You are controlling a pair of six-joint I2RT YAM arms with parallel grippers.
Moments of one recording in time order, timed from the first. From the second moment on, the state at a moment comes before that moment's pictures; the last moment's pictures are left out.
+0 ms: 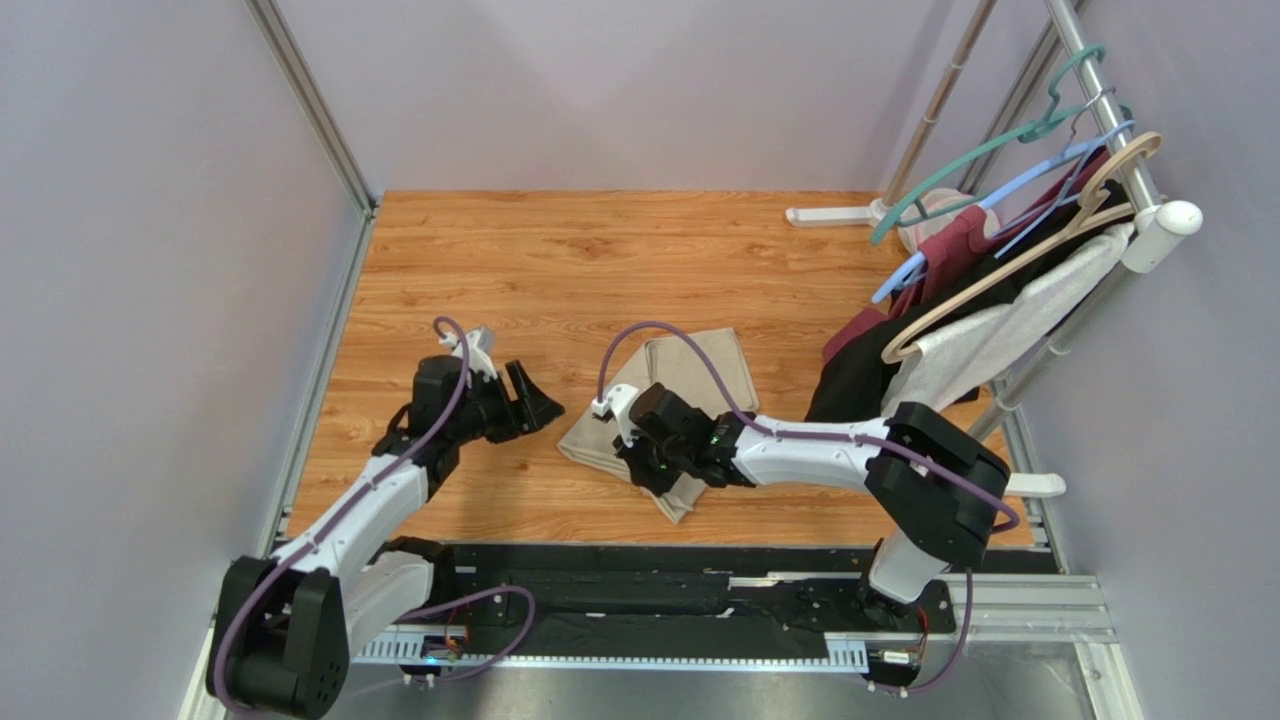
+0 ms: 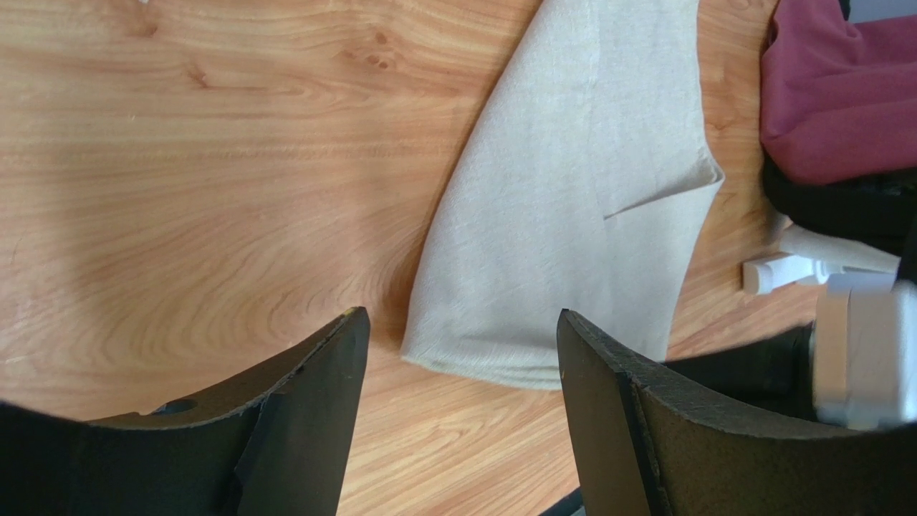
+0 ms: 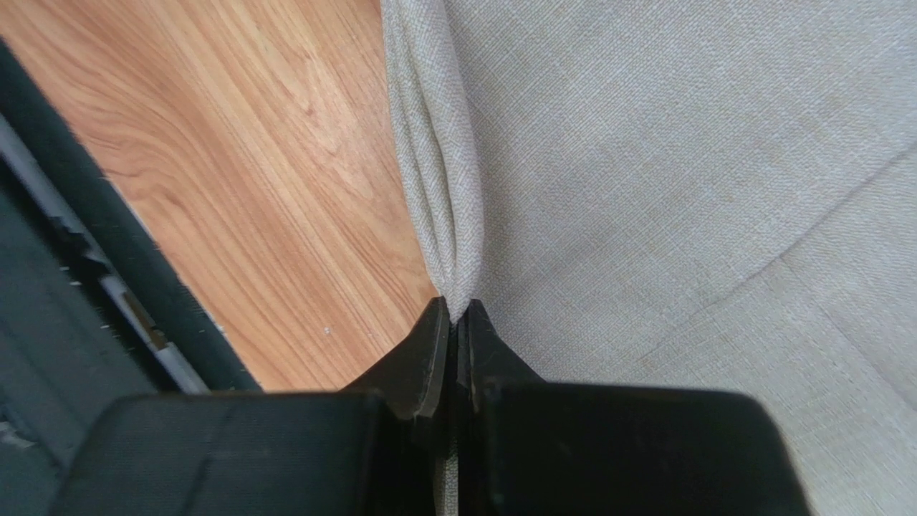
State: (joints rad) left arm -0.20 1.00 0.42 -0.03 0.39 -0.58; right arm 1.05 1.64 0.87 -0.12 -0.06 0.13
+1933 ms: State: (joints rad) left arm -0.45 1.33 0.32 0.40 0.43 -0.68; right arm 0.65 1.85 0.75 0.35 -0.80 0.49
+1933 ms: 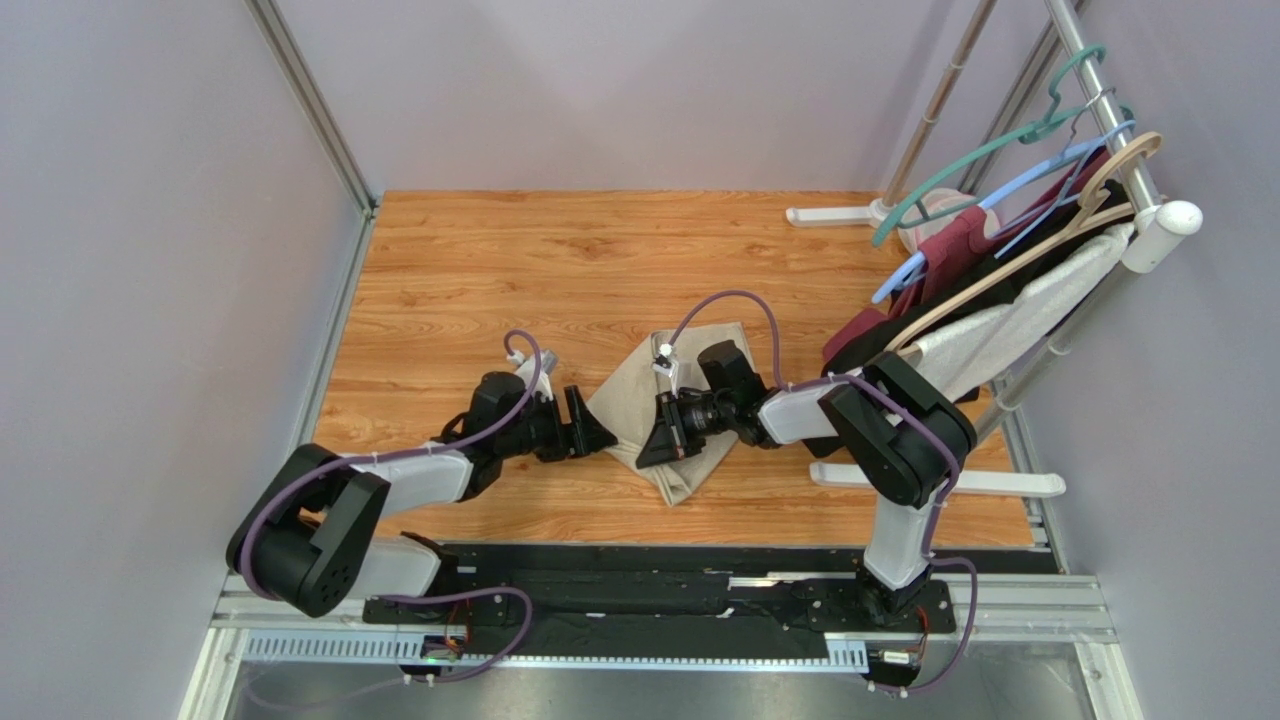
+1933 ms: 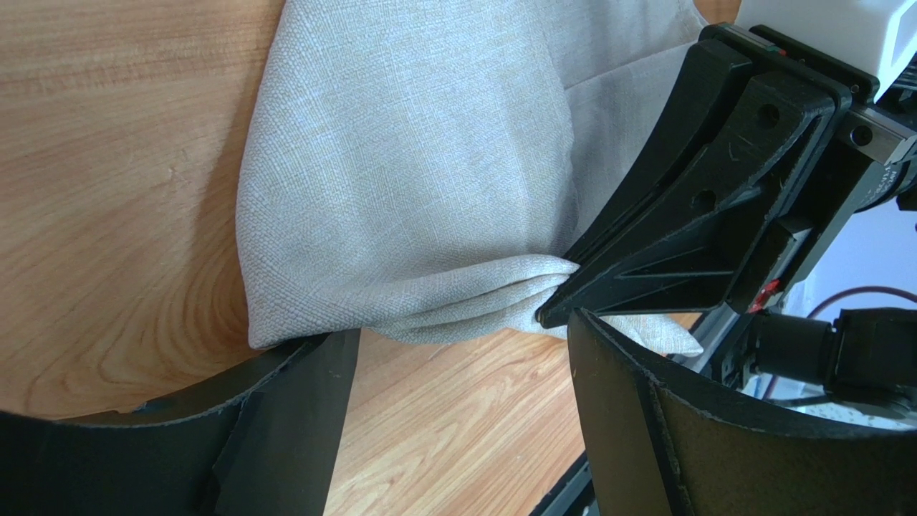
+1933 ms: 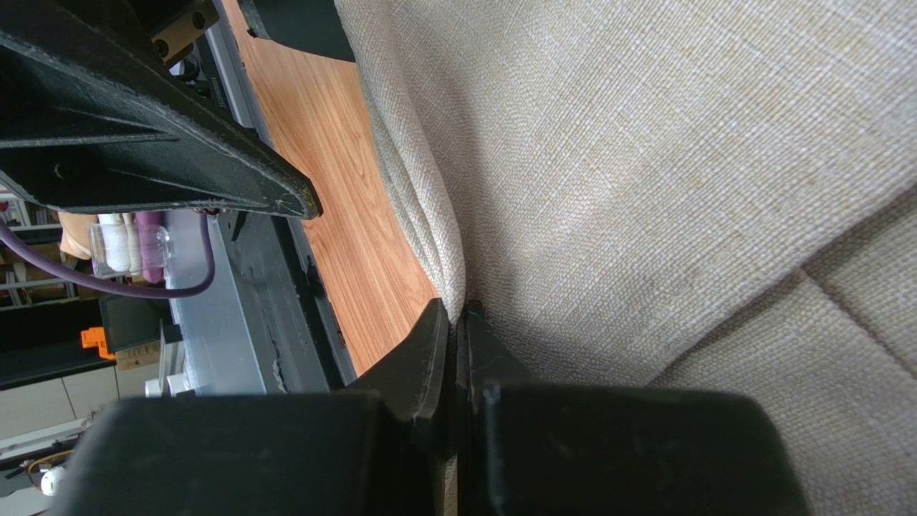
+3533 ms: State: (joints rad) left arm -0.47 1.53 0.40 0.65 0.38 -0.71; right arm 0.64 1.87 0.78 0.34 -0.79 0.48
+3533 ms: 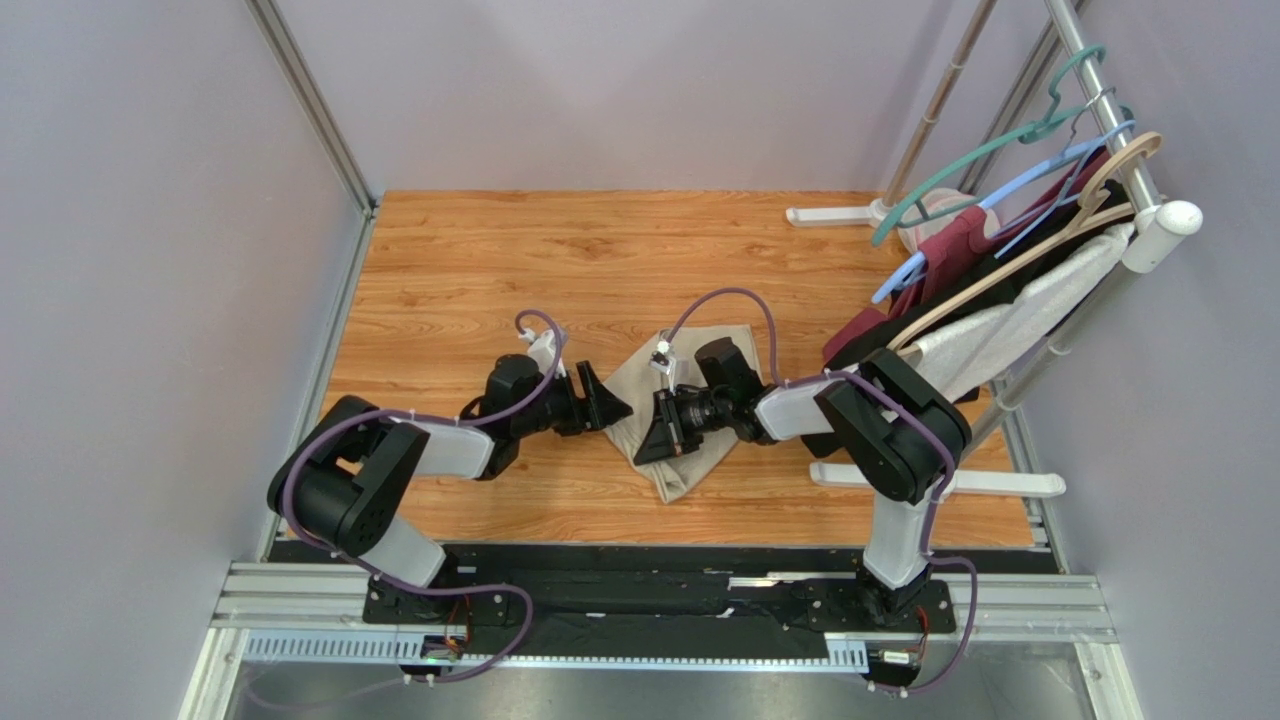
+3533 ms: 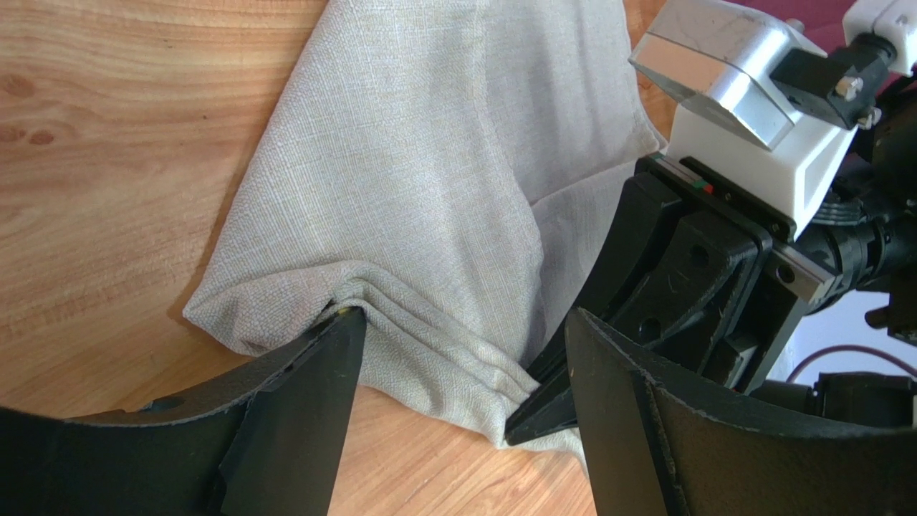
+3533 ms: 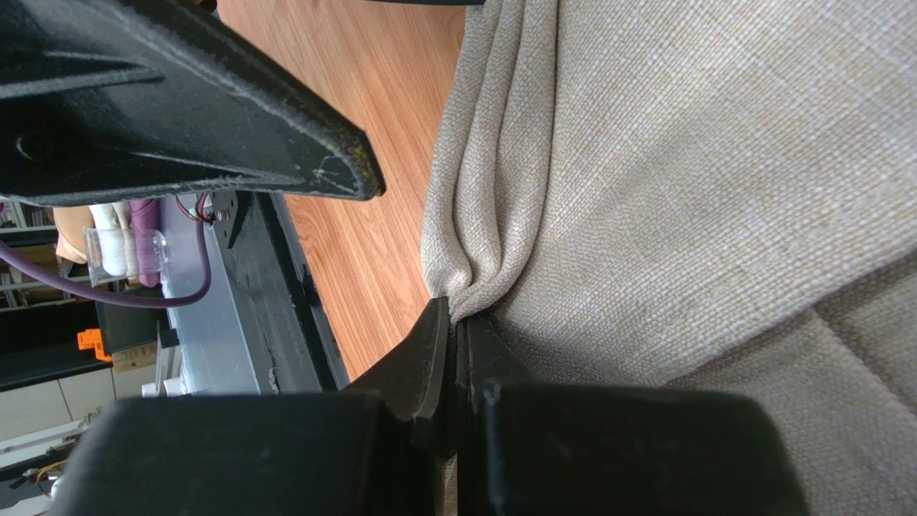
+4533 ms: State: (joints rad) left arm -0.48 1.60 0.54 0.51 0.35 -0.72; right arm 0.99 1.35 0.78 -0.12 0.03 0.30
